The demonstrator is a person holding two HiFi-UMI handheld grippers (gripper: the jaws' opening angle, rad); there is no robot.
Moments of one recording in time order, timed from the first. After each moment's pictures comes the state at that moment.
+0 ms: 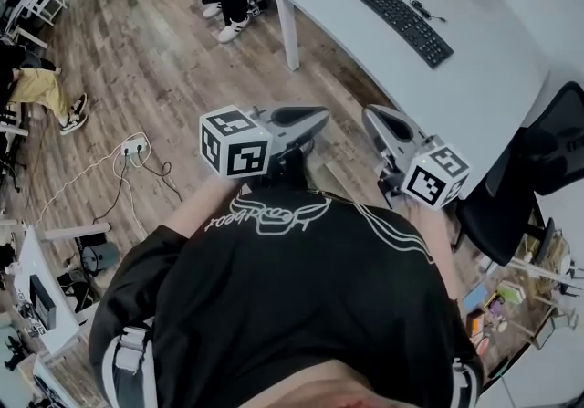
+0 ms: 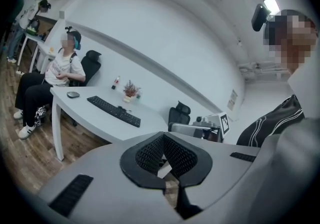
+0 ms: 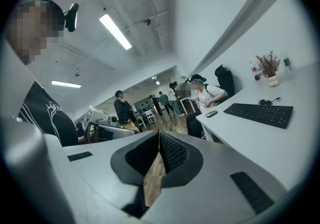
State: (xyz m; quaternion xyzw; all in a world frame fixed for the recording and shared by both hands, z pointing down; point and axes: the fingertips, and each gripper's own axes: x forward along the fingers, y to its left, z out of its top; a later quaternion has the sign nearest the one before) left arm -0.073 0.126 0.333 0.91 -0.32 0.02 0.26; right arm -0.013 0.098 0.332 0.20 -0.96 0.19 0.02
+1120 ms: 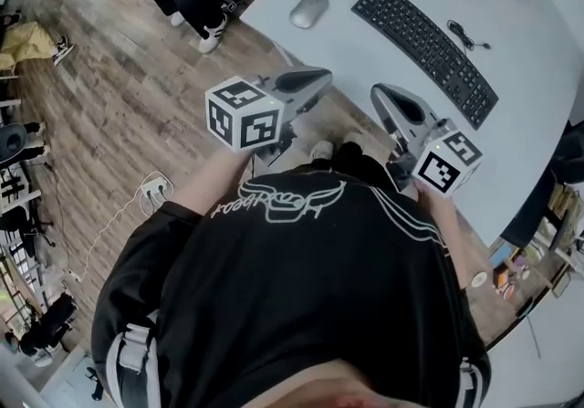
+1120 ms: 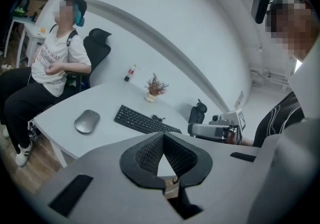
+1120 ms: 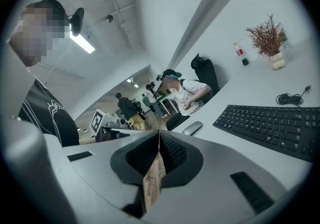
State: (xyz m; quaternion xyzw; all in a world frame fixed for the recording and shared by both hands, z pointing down) left arm -0.209 -0.232 0.393 0.91 -0.27 0.09 0.32; right arm -0.138 -0.218 0.371 0.30 -0.91 0.29 0.02
